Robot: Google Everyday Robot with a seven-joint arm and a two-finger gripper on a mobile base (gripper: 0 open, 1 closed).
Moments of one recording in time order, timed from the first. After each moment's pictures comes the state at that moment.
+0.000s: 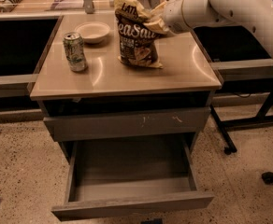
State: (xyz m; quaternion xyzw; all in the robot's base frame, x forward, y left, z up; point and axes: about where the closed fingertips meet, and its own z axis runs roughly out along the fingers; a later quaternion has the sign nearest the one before) arm 0.738 -0.058 0.962 -0.55 0.64 0.03 0.53
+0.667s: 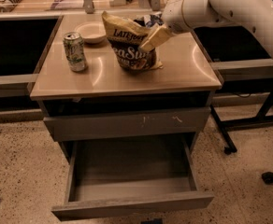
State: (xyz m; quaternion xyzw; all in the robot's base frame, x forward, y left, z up) arm 0.738 -0.058 0.962 -0.55 0.64 0.03 0.53
